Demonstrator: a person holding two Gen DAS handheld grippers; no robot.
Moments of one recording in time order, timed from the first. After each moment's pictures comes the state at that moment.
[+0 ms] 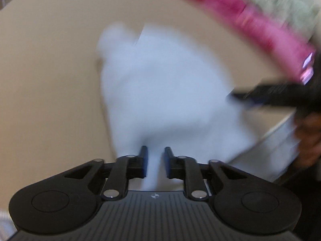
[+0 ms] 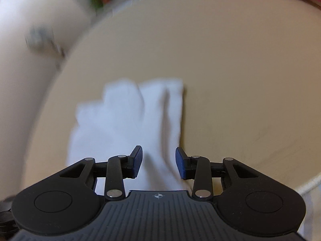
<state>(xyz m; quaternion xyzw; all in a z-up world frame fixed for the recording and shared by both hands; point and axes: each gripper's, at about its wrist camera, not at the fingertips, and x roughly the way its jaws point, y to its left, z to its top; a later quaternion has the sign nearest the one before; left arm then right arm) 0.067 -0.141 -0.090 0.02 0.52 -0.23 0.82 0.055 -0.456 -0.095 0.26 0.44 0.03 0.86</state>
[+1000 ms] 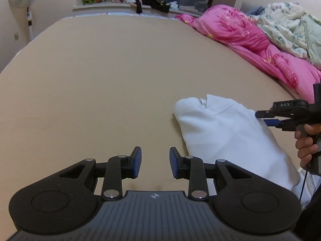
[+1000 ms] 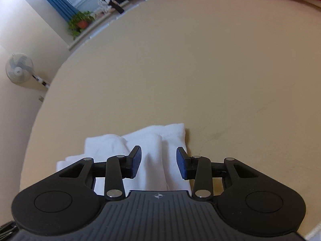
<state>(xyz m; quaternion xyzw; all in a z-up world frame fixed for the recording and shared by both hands) 0.137 -0.026 -0.030 0.01 0.40 -0.19 0.90 0.125 -0.459 -0.104 0.32 0.37 -0.04 0.87</state>
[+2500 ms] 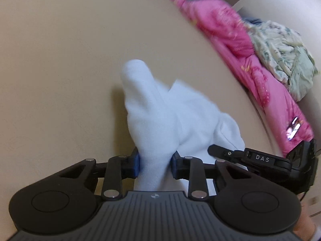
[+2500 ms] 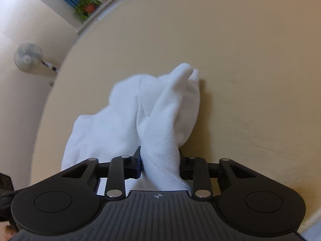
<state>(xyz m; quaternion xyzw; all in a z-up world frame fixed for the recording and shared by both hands) 0.198 -0.107 -0.070 -0.14 0.47 -0.26 0.83 0.091 -0.435 -0.121 0.36 0.39 0.01 0.85</state>
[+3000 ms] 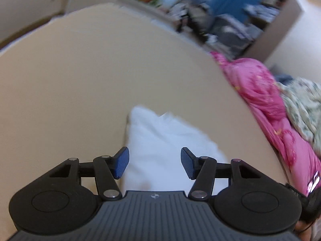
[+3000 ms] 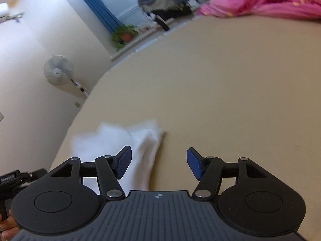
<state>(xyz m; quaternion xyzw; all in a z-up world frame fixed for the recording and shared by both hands) 0.231 0.060 -0.016 -0.20 0.41 -0.11 0.88 0.143 -0.372 -0.073 0.31 0.28 0.05 0.91</state>
